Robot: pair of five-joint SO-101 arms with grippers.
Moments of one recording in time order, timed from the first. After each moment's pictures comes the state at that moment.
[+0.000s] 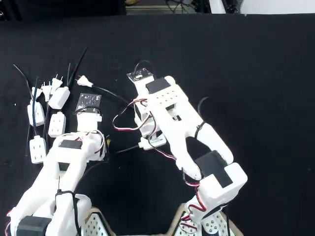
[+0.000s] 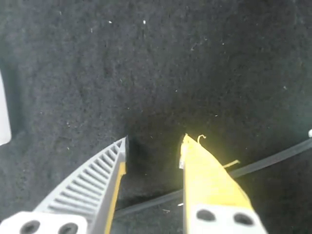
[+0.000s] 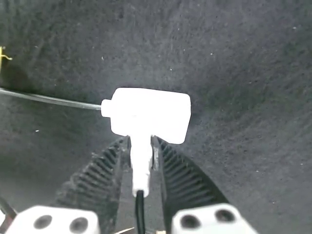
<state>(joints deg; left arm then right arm) 0.0 -33.1 71.5 33.2 -4.0 -27.0 10.9 10.1 83.3 -1.5</state>
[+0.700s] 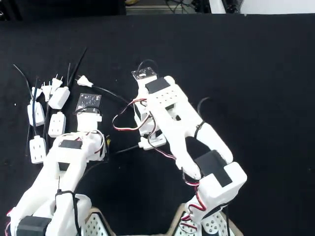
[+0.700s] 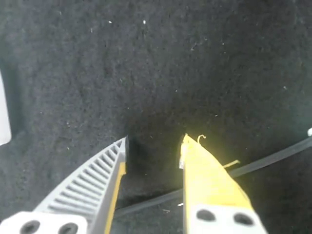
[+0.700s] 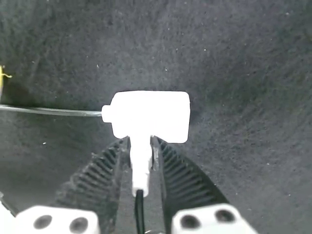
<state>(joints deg) 0.0 -33.1 71.5 33.2 -4.0 -27.0 11.7 9.9 83.0 -8.3</state>
